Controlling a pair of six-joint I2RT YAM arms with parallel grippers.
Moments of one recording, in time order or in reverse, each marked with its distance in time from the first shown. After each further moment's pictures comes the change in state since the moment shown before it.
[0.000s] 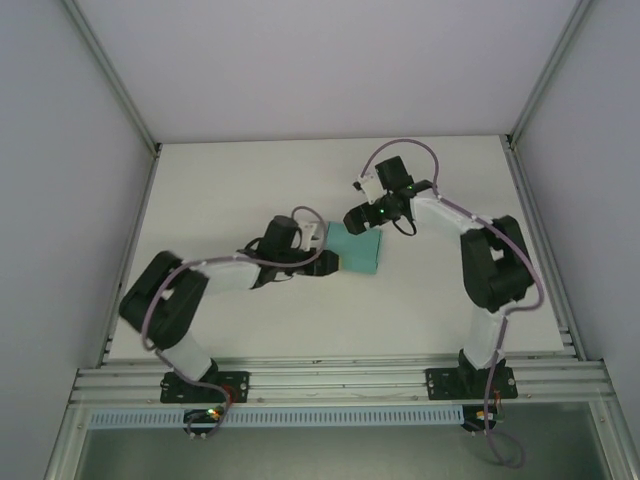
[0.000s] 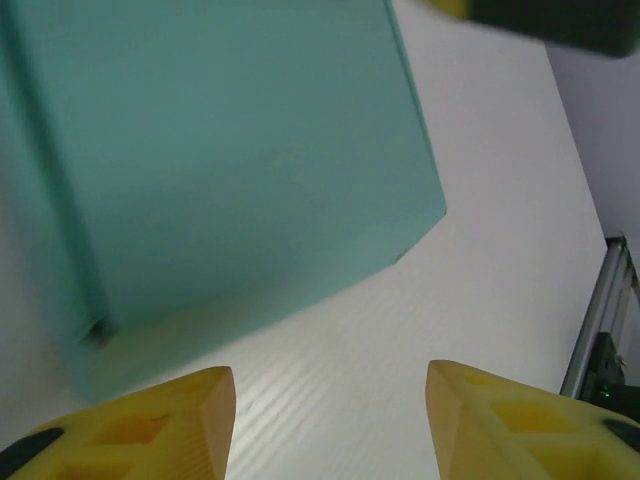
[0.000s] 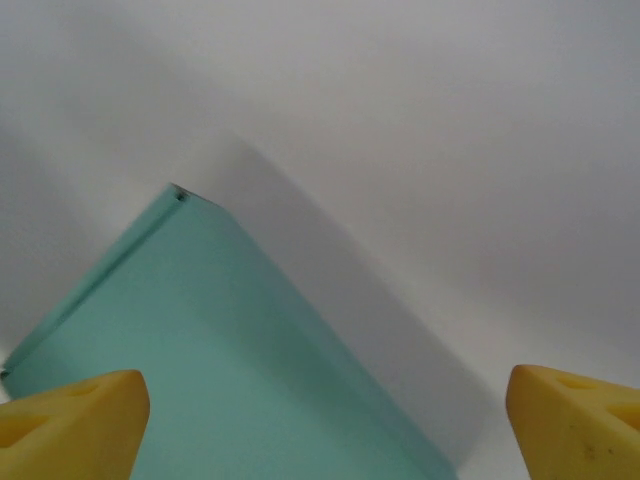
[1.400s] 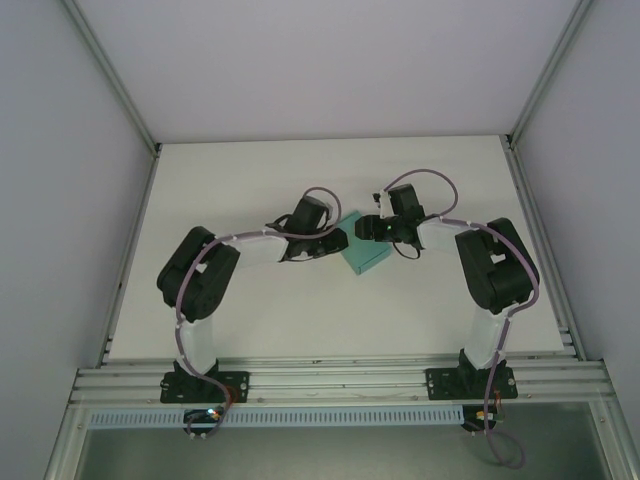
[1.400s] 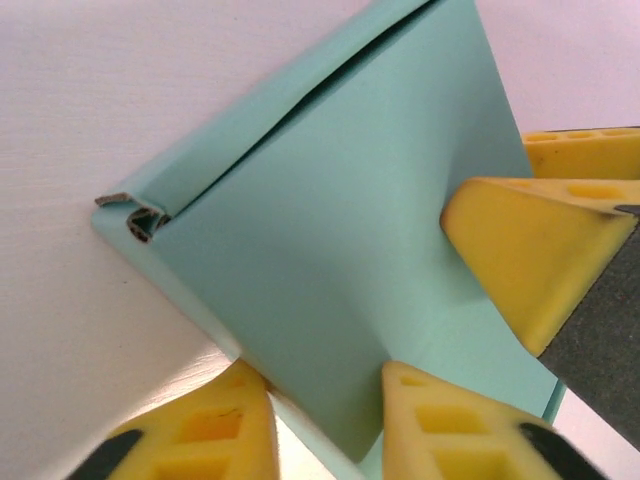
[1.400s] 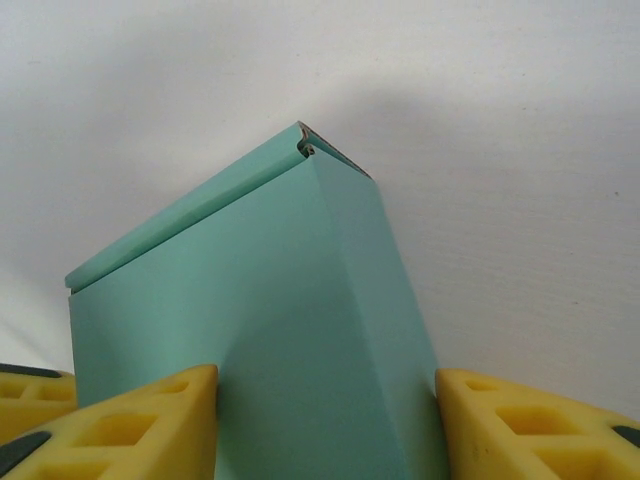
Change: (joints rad) left arm -0.034 0.218 0.330 -0.242 -0.270 -0.254; right arm -0.012 -0.053 -0.378 0.516 -0.071 0.458
